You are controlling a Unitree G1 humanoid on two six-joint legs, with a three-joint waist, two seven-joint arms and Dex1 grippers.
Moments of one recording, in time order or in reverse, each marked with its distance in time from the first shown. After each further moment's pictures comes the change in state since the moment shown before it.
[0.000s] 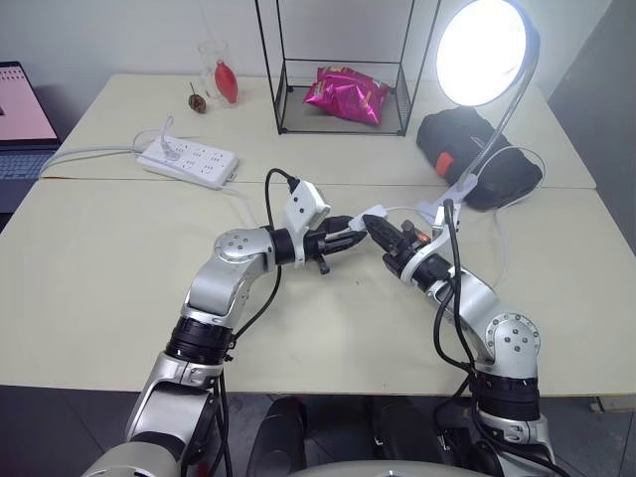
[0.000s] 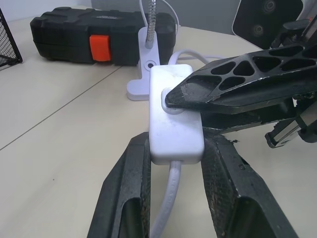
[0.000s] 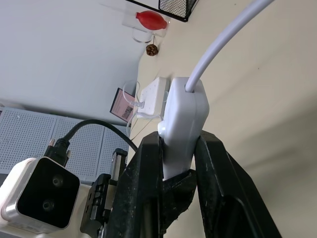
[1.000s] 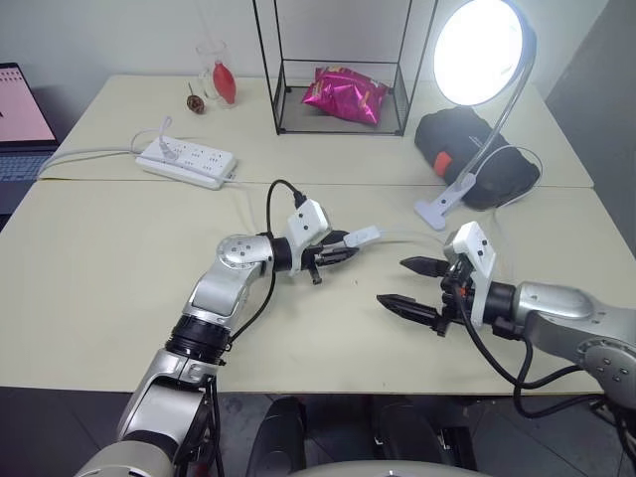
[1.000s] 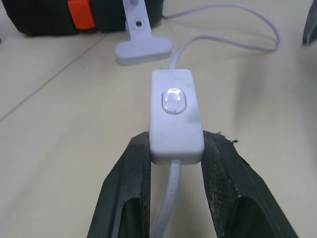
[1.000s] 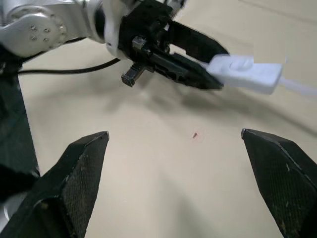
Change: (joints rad) left arm -0.006 0.039 -0.089 0.202 0.131 -0.223 -0.073; right arm 0.071 -0.870 0.187 -0.381 -0.593 0.045 0.840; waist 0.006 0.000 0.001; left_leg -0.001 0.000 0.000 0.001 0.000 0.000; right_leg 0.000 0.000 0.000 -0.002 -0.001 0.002
